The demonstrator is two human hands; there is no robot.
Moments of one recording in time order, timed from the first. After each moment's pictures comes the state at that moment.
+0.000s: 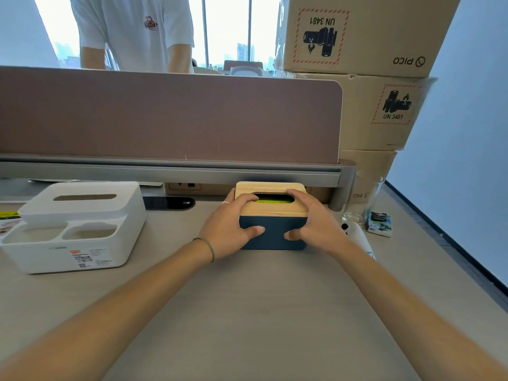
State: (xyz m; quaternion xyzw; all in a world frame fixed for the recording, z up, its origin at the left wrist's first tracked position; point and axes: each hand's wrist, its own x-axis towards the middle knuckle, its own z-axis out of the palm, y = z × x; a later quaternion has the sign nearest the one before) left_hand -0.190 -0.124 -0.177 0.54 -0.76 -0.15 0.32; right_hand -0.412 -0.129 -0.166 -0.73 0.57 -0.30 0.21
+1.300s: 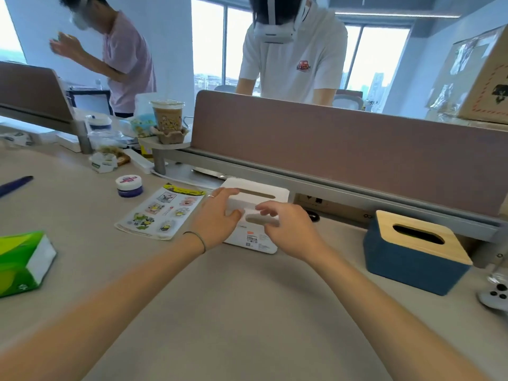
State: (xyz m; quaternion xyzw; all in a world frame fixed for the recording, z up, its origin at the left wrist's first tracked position) left_hand 0.100 -0.007 -0.152 0.70 -0.59 -0.06 0.39; right_hand -0.093 -0.050 -0.122 -0.88 0.38 -0.25 0.14
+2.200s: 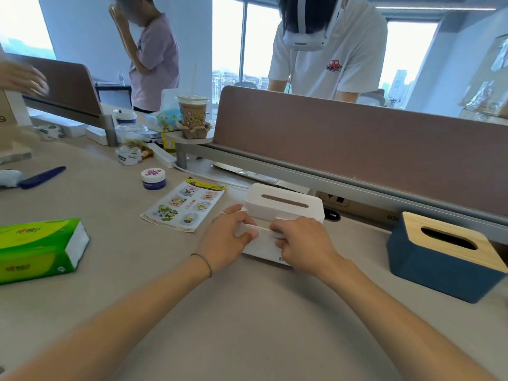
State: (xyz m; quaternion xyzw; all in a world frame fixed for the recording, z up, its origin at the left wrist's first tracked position) left_hand 0.104 0.040 -0.176 0.70 -0.58 -0.09 0.40; right_hand -0.081 -0.030 -0.141 -0.93 0.33 -0.15 -0.04
